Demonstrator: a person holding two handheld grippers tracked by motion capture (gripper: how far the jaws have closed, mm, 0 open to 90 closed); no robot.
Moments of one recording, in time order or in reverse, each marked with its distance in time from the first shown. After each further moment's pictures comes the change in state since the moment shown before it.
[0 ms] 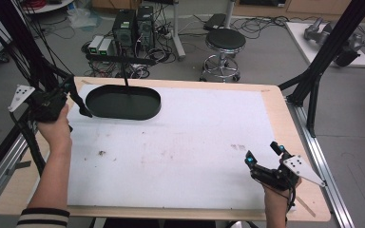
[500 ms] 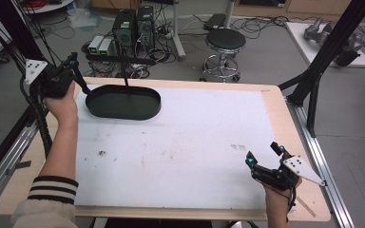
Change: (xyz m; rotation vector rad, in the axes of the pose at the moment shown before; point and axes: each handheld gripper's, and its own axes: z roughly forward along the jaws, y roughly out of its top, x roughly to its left) left arm -0.006 0.025 0.061 -0.031 0.080 0.137; right arm -0.005 -0.005 0.001 0.016 0.005 -0.003
